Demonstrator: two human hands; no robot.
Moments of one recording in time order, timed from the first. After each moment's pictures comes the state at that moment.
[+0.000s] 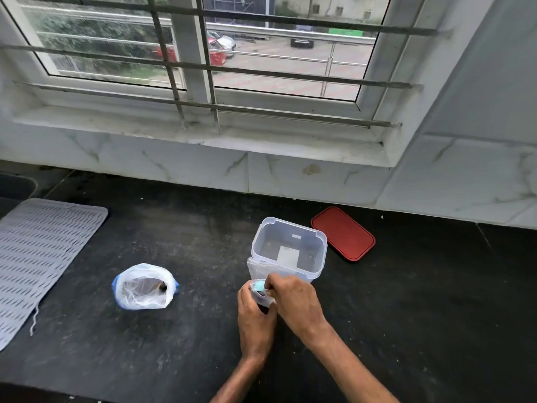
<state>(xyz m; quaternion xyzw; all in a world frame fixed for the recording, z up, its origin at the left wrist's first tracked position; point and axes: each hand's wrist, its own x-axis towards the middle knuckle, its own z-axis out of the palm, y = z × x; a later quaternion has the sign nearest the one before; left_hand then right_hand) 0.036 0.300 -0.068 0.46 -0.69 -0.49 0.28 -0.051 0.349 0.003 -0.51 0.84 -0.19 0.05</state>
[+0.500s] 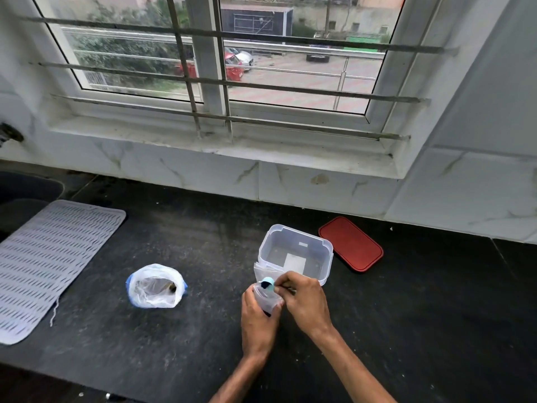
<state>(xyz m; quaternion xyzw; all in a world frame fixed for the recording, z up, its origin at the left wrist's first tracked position) 0.036 0.296 -0.064 0.47 -0.71 -0.45 0.26 -0.061 0.351 0.002 -0.37 0.84 -0.38 0.15</state>
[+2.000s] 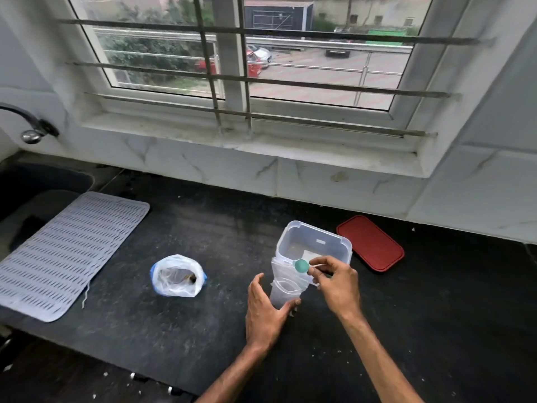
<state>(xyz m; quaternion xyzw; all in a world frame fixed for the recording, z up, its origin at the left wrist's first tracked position) 0.056 0.278 -0.059 0.49 -0.74 -0.42 0.21 -0.087 0.350 0.006 -0.25 0.81 -0.50 0.17</state>
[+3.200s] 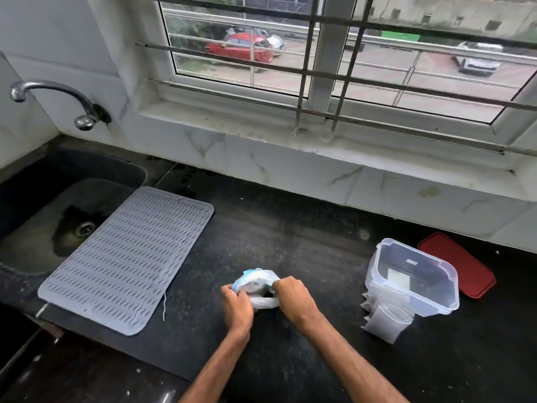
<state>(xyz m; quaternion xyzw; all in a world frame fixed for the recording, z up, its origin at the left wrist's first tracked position) 0.210 0.051 -0.068 0.67 -0.48 -0.52 0.24 0.101 0.111 -0.040 -0.53 0.82 -0.05 0.20</state>
